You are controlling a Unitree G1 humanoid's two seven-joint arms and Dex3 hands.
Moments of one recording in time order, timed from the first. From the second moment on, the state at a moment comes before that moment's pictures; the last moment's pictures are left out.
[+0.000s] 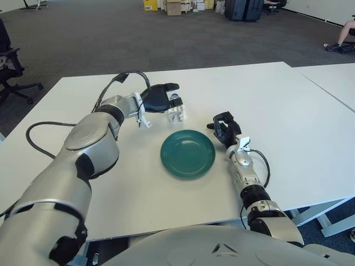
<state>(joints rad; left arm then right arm) -1.11 0.36 -1.11 1.37 1.31 -0.28 0.89 -0.27 0.11 -0.05 0.74 0.02 -0.40 0.00</state>
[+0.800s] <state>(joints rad) -1.13 0.37 -0.86 1.38 1.07 -0.27 0.74 -0.28 0.10 -0.06 0.75 0.02 -0.39 0.01</state>
